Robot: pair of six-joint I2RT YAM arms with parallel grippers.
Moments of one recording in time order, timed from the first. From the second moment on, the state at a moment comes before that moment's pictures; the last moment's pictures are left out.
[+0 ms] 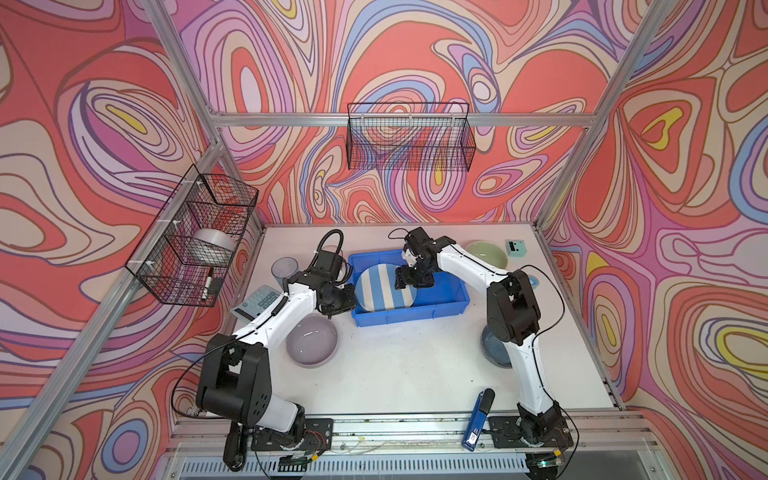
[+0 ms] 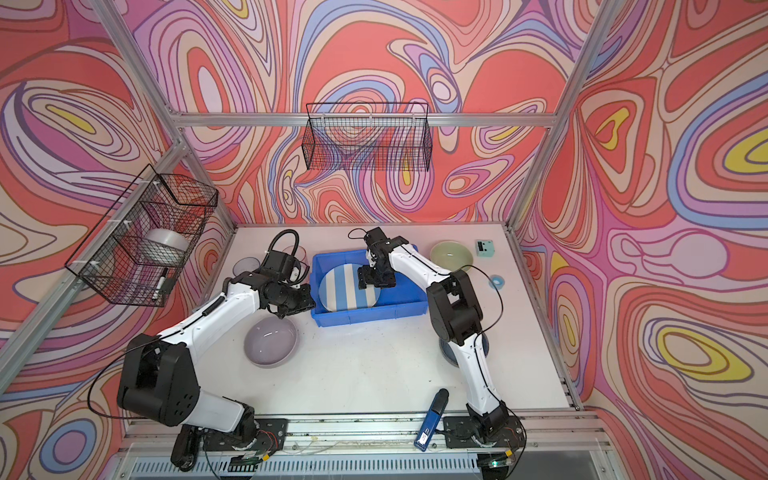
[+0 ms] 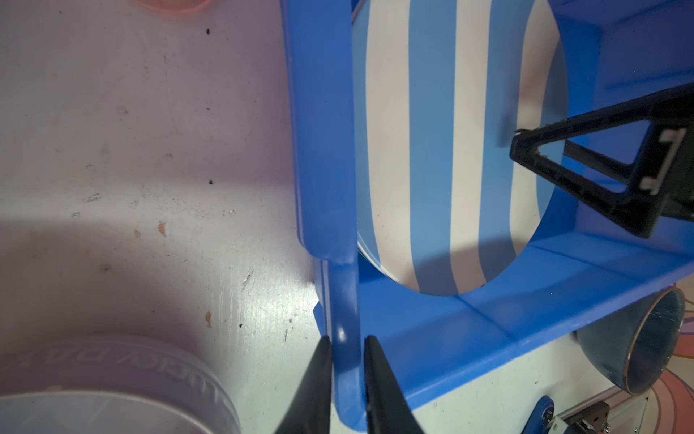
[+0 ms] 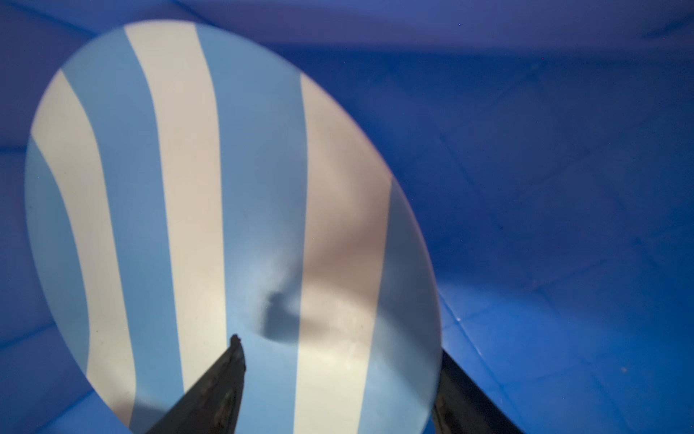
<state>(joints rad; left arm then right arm) -0.29 1.49 1.07 -0.72 0.24 -0.50 0.53 2.26 1.93 -0.91 -0.25 0.36</state>
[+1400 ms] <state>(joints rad) -0.28 1.35 1.07 -0.78 0.24 -0.50 0.32 1.94 1.86 -0.92 -0.21 0.35</state>
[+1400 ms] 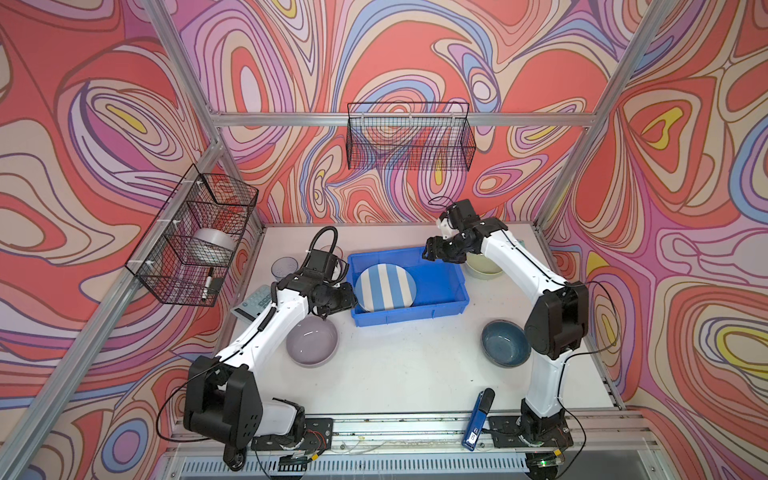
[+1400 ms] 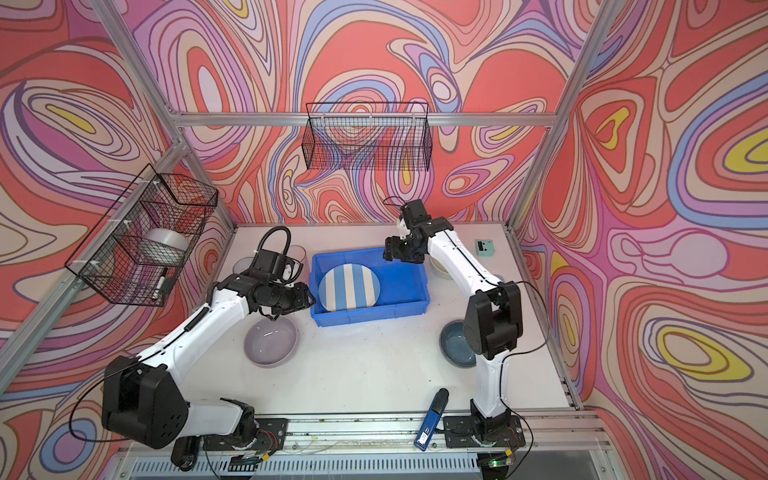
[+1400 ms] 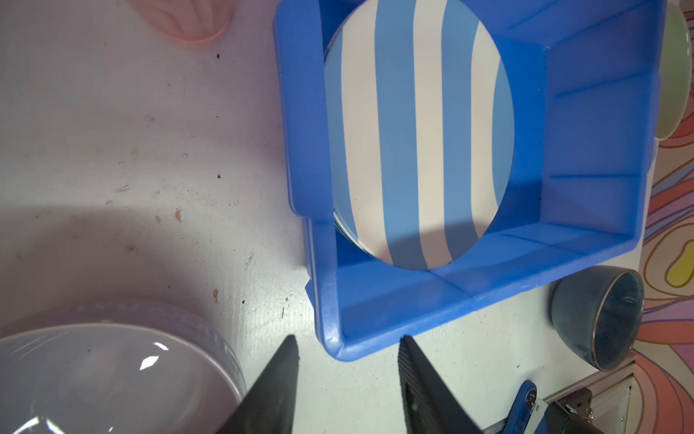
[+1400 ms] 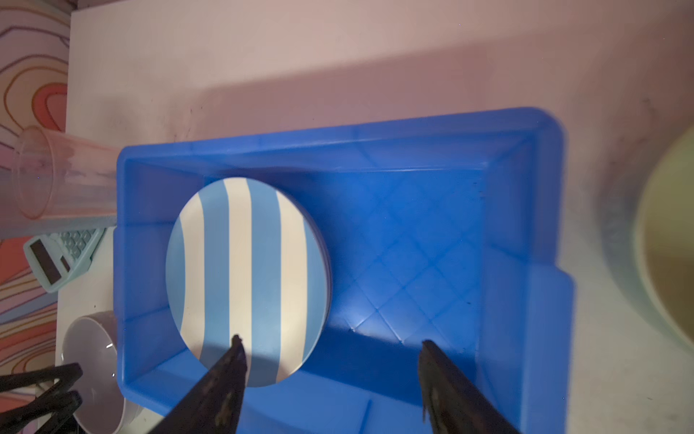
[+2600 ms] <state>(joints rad) -0.28 0.98 0.98 -1.02 0.19 -0.50 -0.07 2.05 1.75 -0.88 0.10 0.38</state>
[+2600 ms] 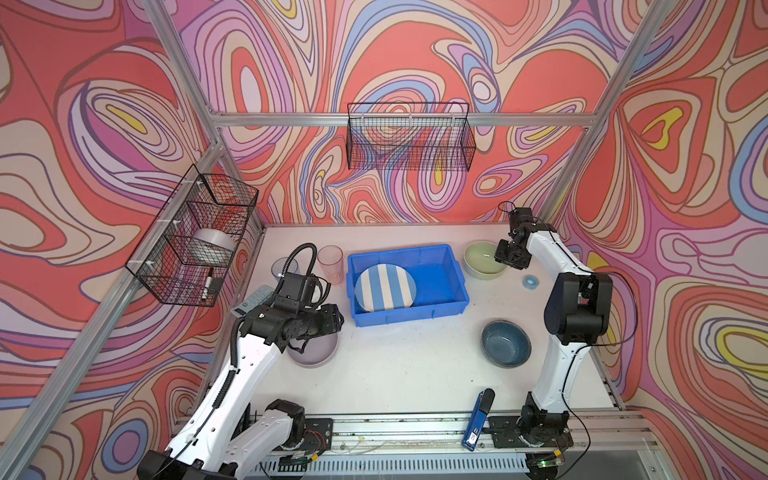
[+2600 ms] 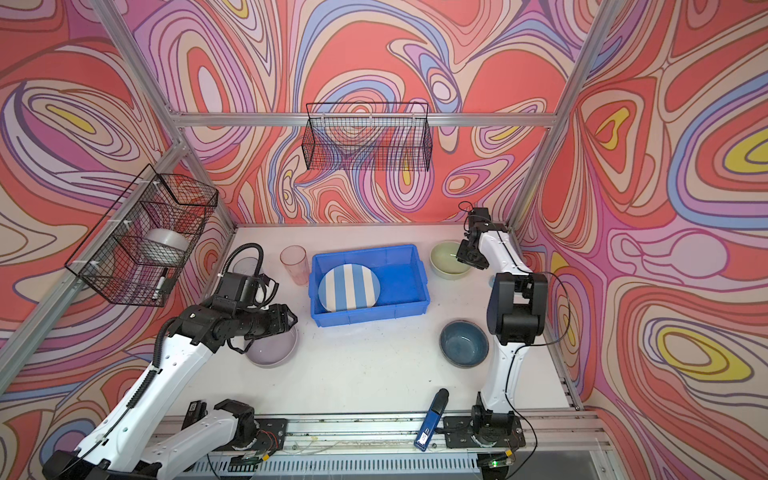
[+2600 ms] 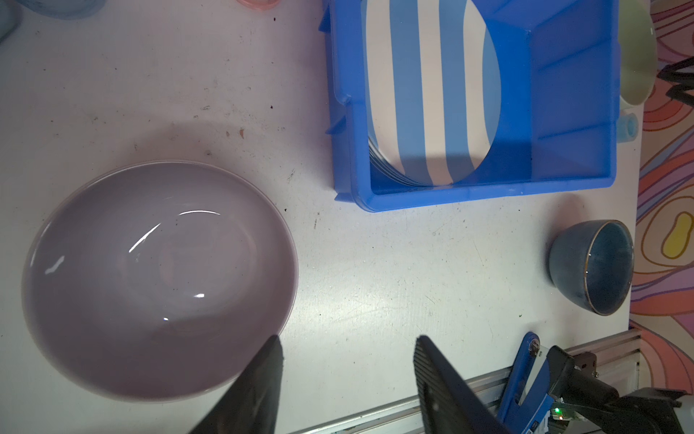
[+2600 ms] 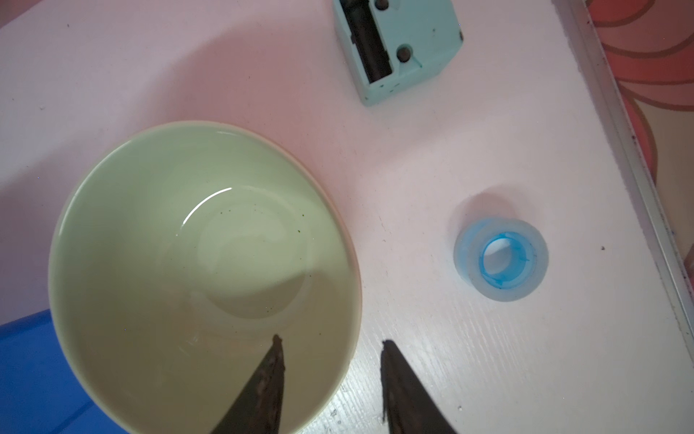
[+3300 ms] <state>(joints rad) -0.28 0.91 0.97 -1.07 0.18 -0.52 -0.09 2.13 1.75 -0.84 0.03 0.38</state>
